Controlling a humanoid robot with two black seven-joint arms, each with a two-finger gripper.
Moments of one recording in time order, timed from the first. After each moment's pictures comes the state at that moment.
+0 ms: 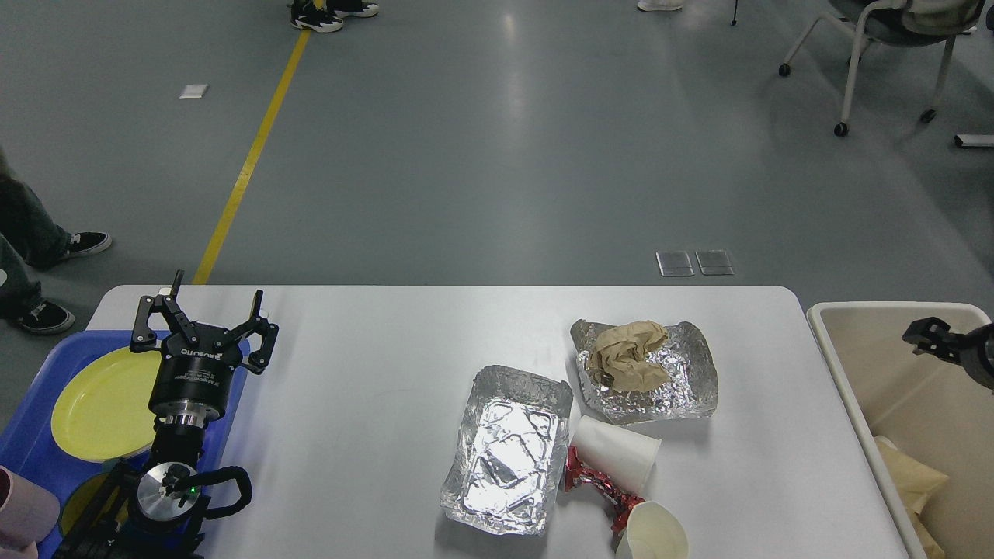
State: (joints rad) left arm -0.21 0.03 -1.57 -0.88 0.29 -0.52 -0.22; right arm 1.50 -0.60 -1.37 0.91 0.09 0.23 -0.08
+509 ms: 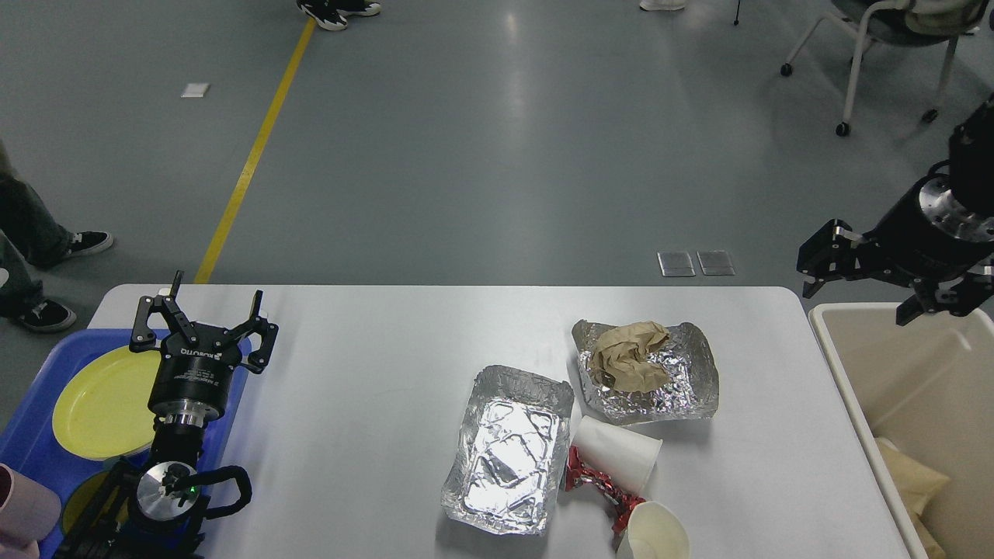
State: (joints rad) left arm -0.21 0.03 -1.57 -0.88 0.29 -0.52 -0.22; right arm 2.22 -0.34 -1.54 1.38 0.10 0.68 -0.08
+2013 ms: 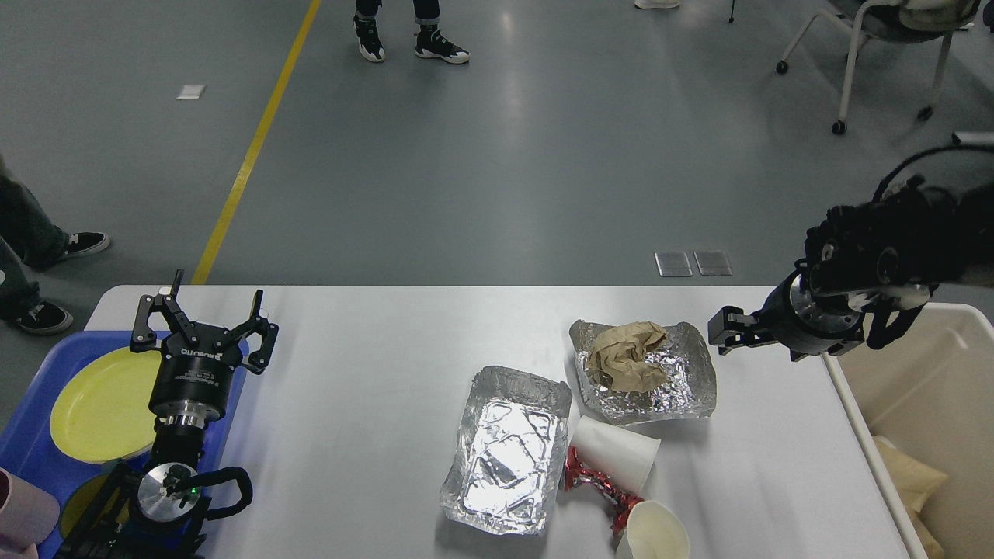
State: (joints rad) left arm -0.21 0.03 -1.57 -0.88 0.29 -0.52 -0.22; right arm 1.78 -0.23 -1.38 1.25 -0.06 0.26 0.01
